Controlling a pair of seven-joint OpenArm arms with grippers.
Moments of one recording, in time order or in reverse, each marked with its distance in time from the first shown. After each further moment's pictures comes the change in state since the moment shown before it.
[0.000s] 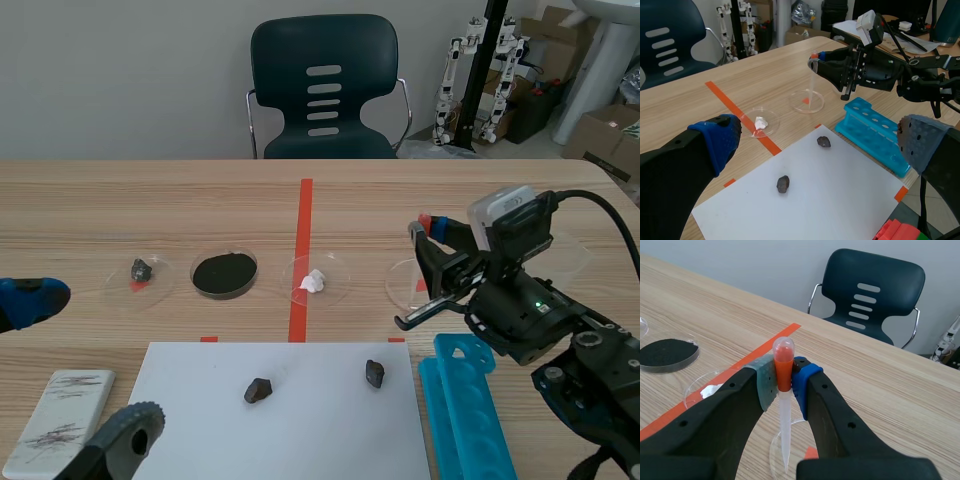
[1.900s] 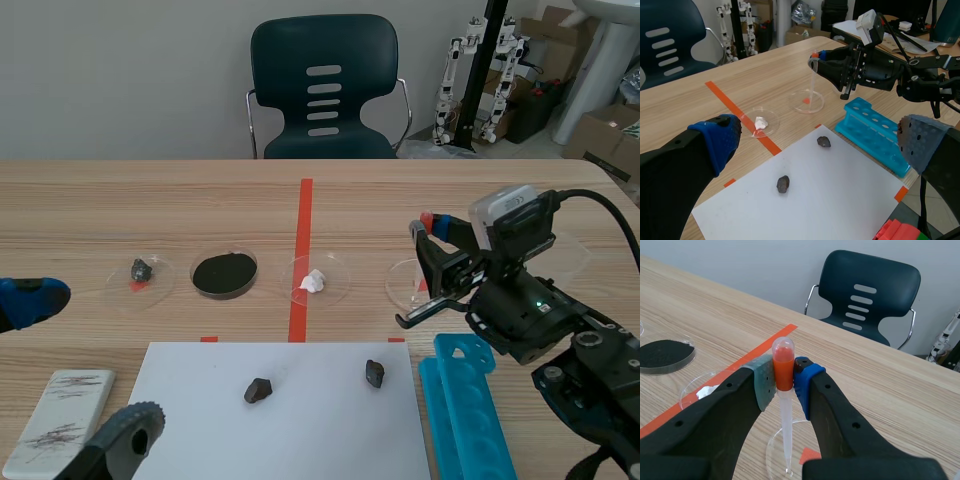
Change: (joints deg) left arm 0.0 0.0 0.0 0.0 0.0 0.0 0.0; right arm 0.0 0.0 0.0 0.0 0.1 -0.9 0.2
